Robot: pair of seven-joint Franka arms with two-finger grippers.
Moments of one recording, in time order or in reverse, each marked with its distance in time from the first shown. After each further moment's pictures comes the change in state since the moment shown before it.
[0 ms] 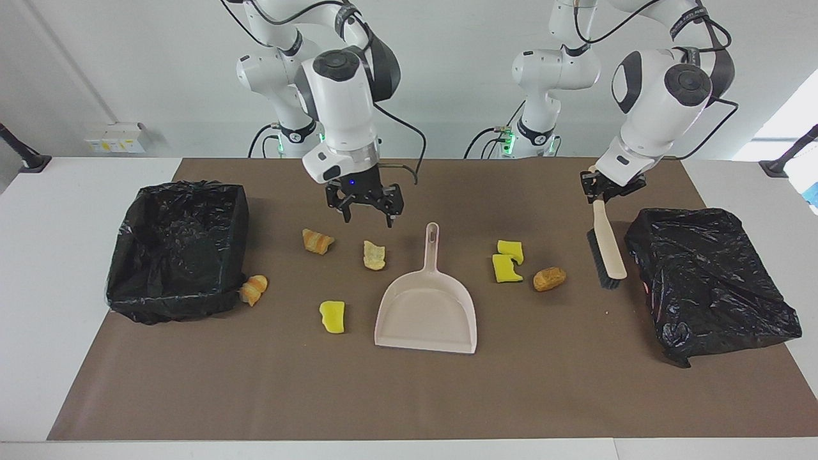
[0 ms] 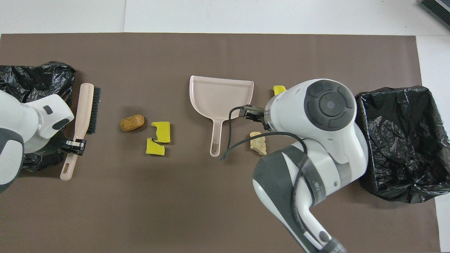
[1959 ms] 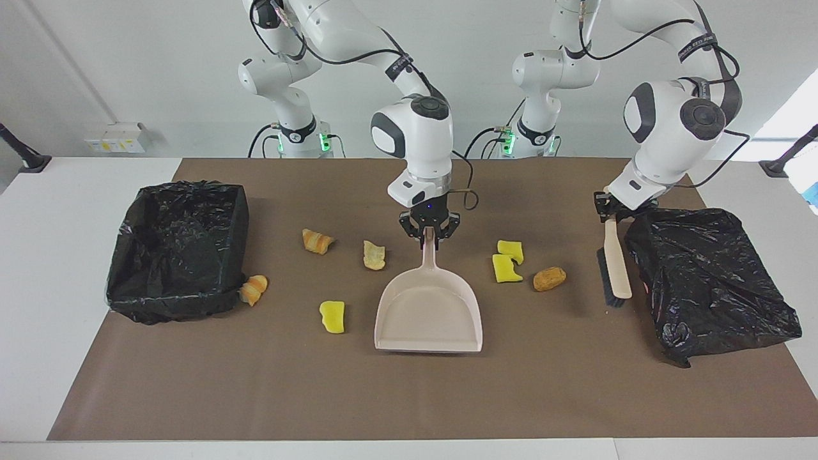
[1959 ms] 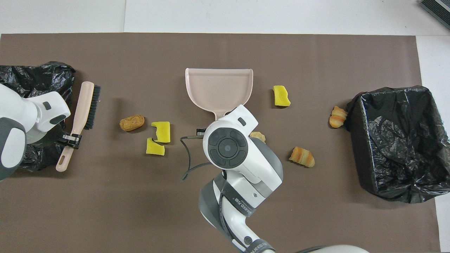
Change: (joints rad) left arm 0.062 0.083 -0.005 -0.001 0.007 0.075 0.099; right arm 0.189 0.143 -0.011 -0.010 -0.134 0.167 0.007
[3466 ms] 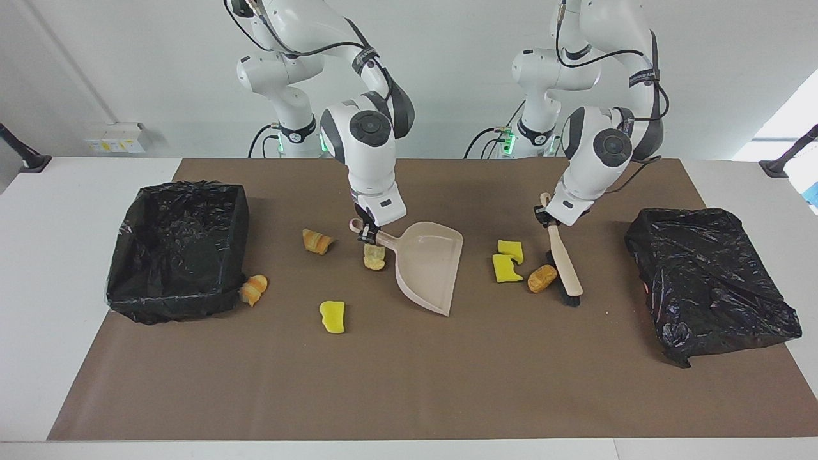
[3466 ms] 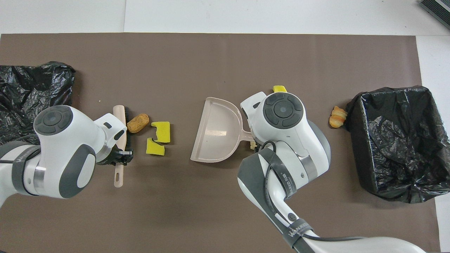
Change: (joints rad) left arm -0.188 0.006 -0.029 -0.226 -0.081 0.172 -0.444; right arm -0.165 -0.072 0.001 -0.075 0.095 -0.227 -1.524
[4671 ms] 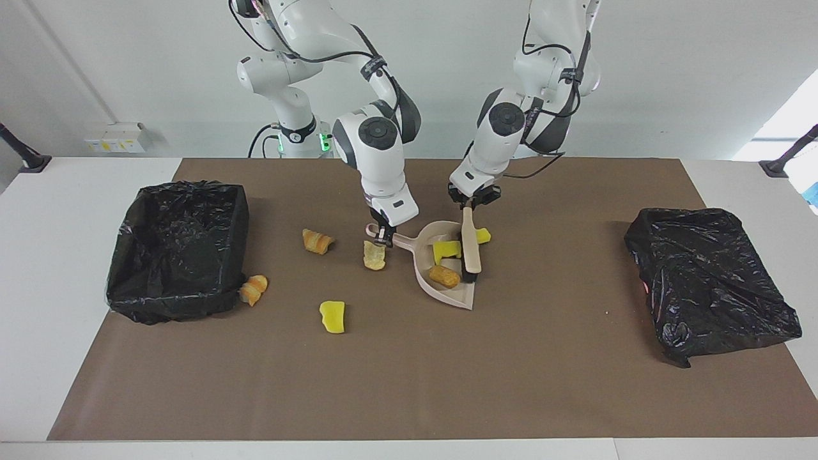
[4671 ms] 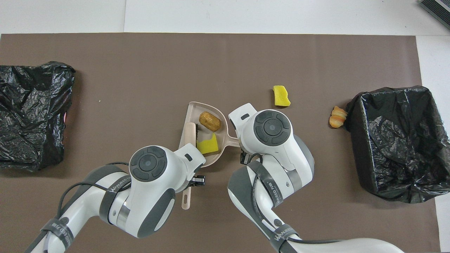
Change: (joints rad) left arm -0.400 -0.007 -0.006 -0.026 -0.180 0.135 -0.136; right arm 0.053 0.016 0.003 -0.078 0.071 0.166 -0.005
